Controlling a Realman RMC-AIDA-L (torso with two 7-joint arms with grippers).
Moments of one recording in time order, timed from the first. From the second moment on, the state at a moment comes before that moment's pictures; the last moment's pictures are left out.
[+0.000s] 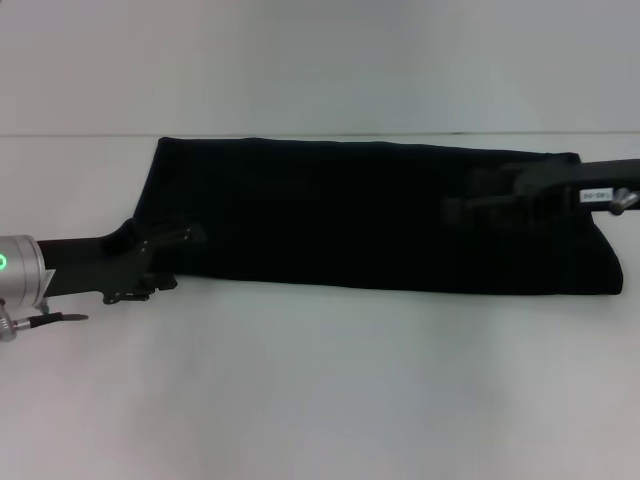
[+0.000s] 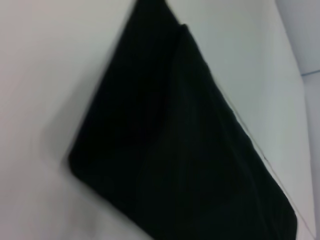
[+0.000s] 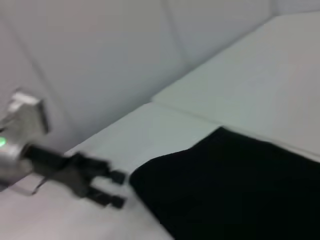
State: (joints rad) left arm -0.65 -2.07 0.37 0.65 2.39 1.32 -2.66; right arm 0.76 1.93 -0.78 -0.57 -2.01 -1.43 1.74
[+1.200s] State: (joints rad) left arm -0.67 -2.05 0.25 0.53 2.45 1.15 -2.89; right arm 0.78 1.98 -0.82 -0.66 -2.00 -1.41 1.72
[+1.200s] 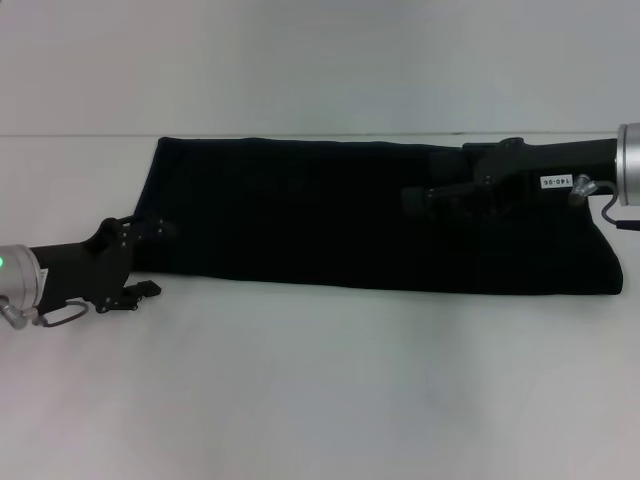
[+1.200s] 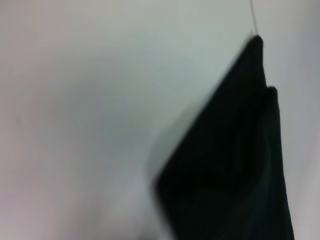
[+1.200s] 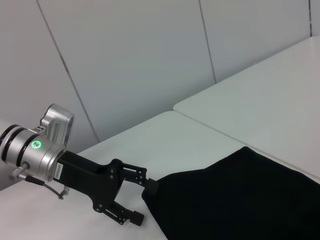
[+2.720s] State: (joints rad) left arm -0.70 -2.05 0.24 0.48 2.45 1.04 -2.88; right arm 0.78 1.98 -0.79 -0.67 -1.98 -1.41 1.72
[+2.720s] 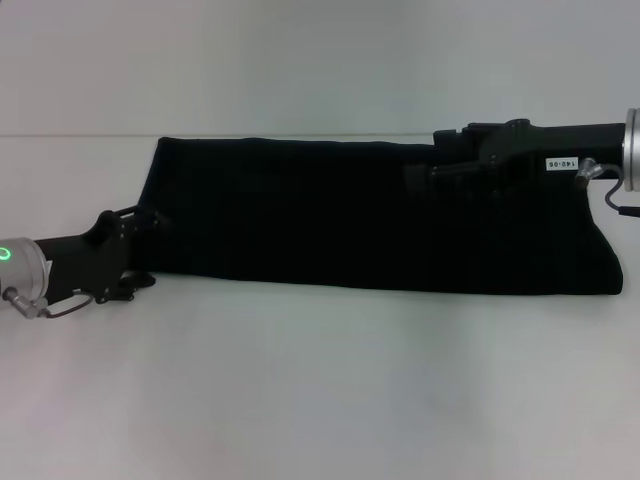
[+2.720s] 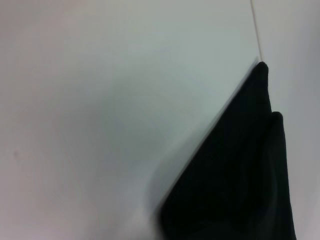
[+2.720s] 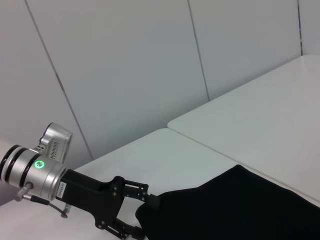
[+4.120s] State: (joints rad) left arm -0.72 -2.04 0.25 0.47 2.43 0.97 -2.76; right arm 0.77 1.99 -0.78 -0.68 -1.98 -1.43 1.72
